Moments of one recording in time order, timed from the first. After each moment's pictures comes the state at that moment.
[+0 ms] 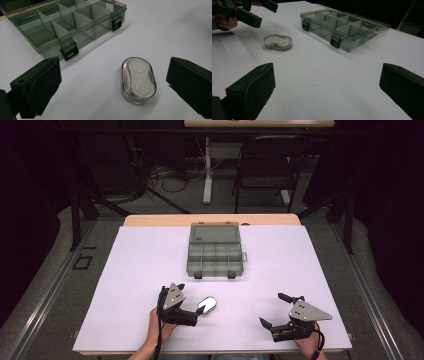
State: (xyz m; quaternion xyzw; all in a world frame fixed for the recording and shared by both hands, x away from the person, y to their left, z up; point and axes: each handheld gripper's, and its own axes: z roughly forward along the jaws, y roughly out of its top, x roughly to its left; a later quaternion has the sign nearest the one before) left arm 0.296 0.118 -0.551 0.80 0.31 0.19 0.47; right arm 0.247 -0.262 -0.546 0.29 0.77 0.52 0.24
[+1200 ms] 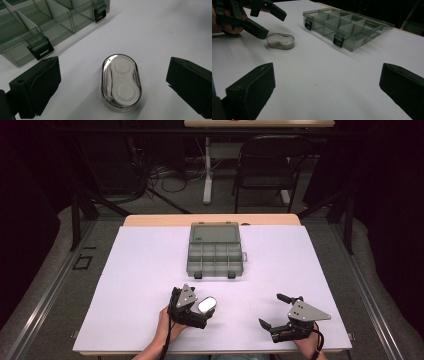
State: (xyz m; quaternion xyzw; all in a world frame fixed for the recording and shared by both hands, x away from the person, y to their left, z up) left arm 0.300 0.093 -0.557 0.83 0.29 0.15 0.44; right arm 0.247 -0.260 -0.547 0.28 0.77 0.52 0.24
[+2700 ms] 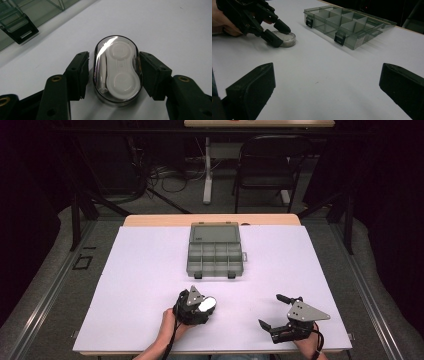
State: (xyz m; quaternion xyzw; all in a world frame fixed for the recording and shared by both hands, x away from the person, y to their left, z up) left arm 0.305 0.078 -0.567 0.86 0.31 0.13 0.38; right arm 0.247 -0.259 -0.547 0.28 0.78 0.52 0.23
